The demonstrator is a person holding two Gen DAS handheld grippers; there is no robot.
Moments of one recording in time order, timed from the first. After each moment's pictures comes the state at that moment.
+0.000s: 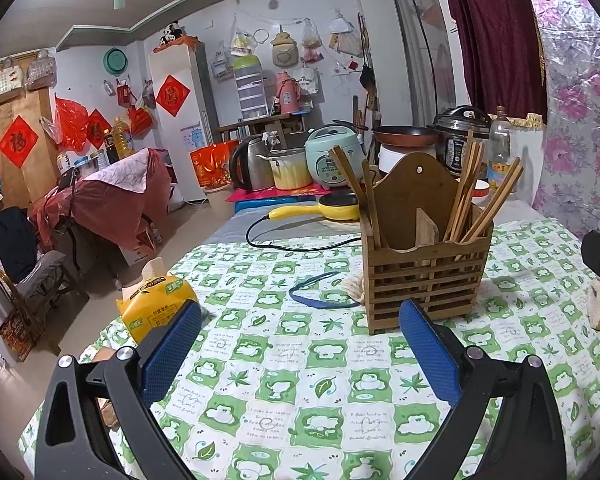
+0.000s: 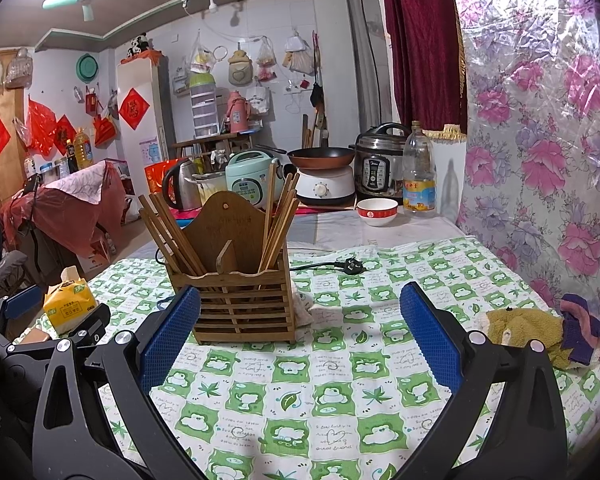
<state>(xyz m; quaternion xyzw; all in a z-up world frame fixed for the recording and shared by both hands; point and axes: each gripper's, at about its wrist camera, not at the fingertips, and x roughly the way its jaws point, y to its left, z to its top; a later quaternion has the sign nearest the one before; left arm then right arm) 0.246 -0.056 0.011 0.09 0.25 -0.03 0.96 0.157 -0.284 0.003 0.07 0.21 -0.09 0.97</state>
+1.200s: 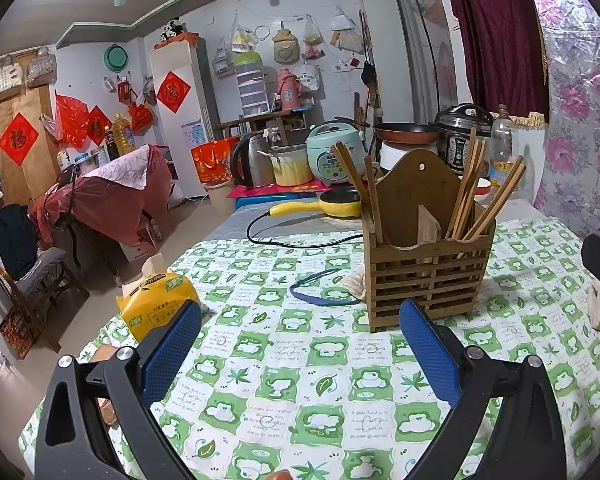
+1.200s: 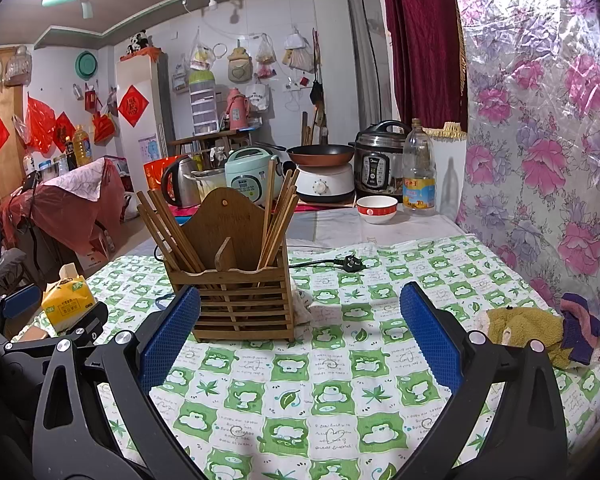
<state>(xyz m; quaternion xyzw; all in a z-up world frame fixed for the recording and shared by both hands) 0.248 -0.056 0.010 0.09 0.26 -0.02 0.96 0.157 -0.284 0.003 0.06 0.22 -0.09 0.97</state>
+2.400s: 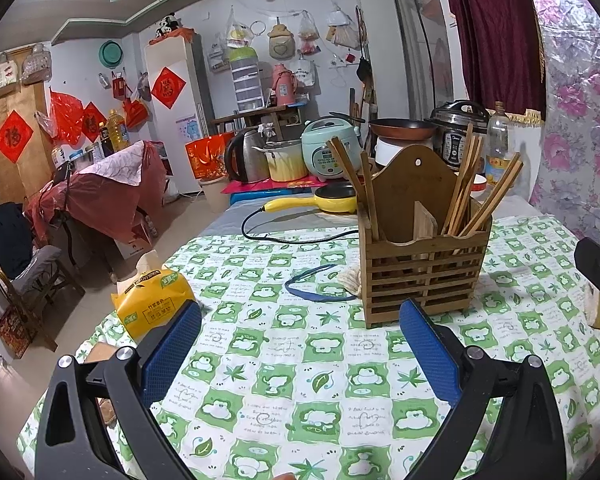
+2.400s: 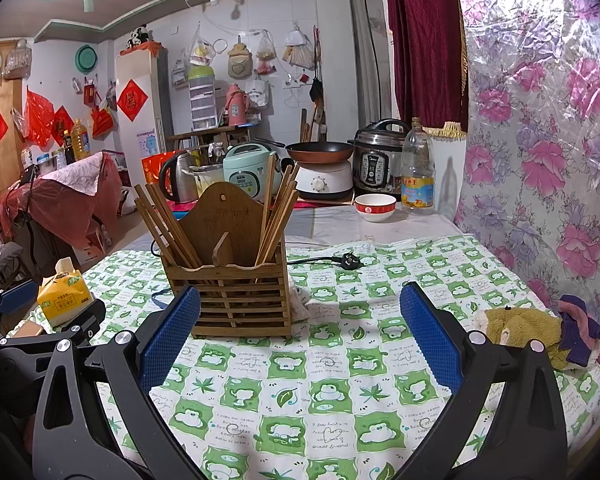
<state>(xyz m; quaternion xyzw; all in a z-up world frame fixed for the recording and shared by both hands) 0.251 -0.057 0.010 0.09 0.27 -0.03 0.96 0.155 -0.285 0.002 0.06 0.22 -0.09 0.97</state>
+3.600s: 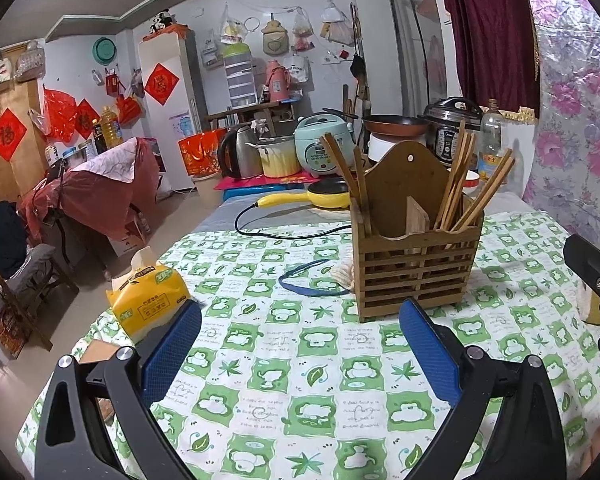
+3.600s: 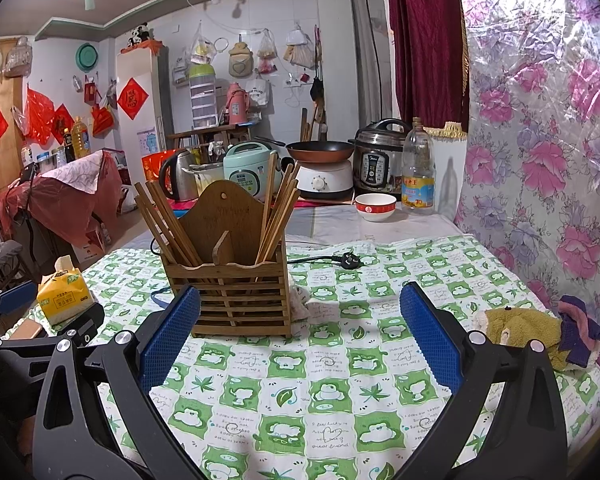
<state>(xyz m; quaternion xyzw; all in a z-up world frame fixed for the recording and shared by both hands) 0.249 -0.061 0.009 0.08 0.28 -0.04 0.96 0.157 -0.283 0.002 0.06 0.22 -0.09 0.97</state>
